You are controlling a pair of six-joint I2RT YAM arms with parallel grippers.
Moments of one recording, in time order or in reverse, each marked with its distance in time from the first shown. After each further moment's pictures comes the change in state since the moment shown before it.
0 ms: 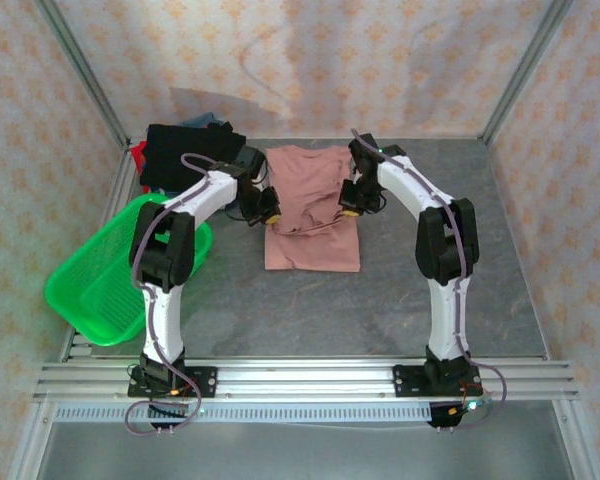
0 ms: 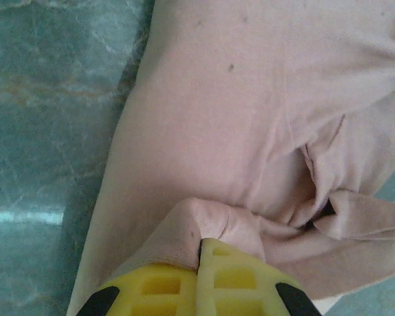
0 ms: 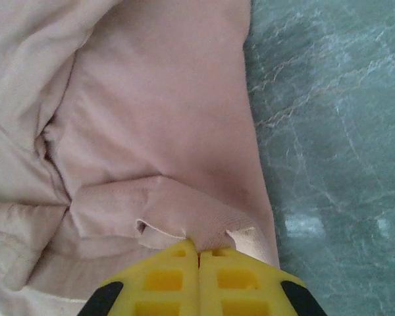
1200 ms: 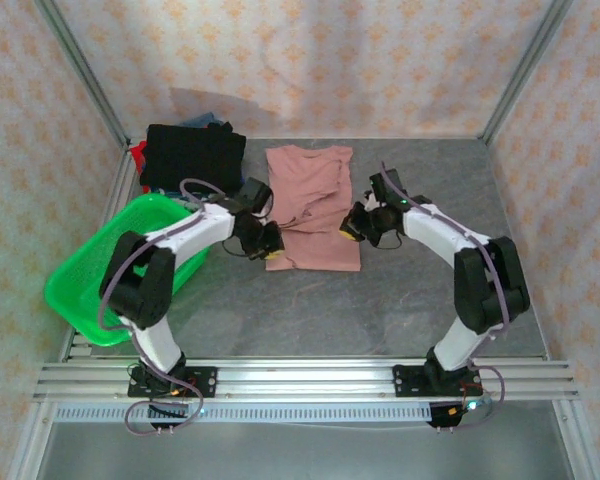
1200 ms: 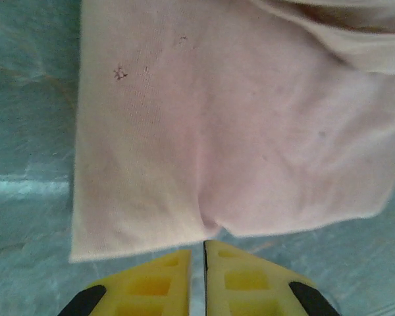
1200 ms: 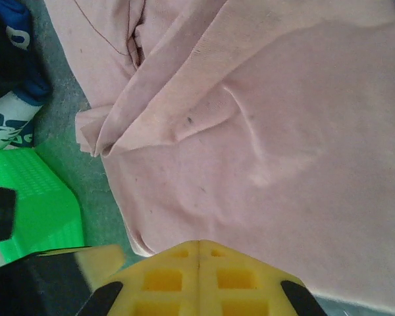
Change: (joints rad) left arm -0.150 -0.274 -0.396 0.072 -0.032 -0.057; right arm 0.010 -0.430 -0.717 0.612 -0.295 0.325
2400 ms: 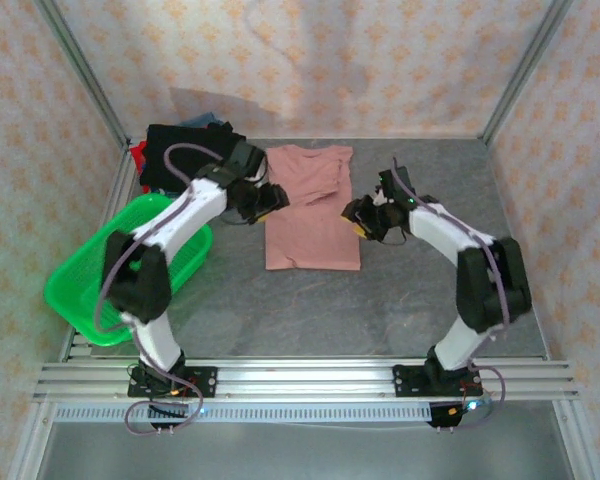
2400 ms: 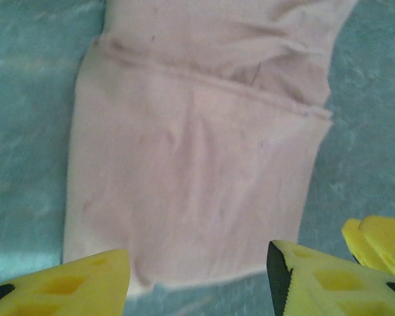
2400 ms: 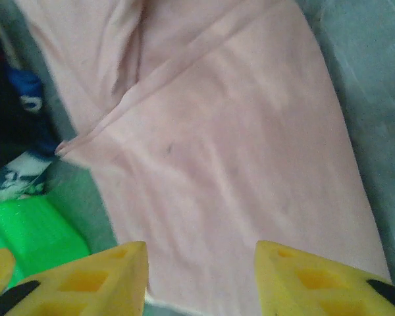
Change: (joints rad) left arm 0.069 -0.090 0.204 -0.069 -0.093 0.056; right arm -0.062 -0.081 -0.047 0.025 0.041 0.035
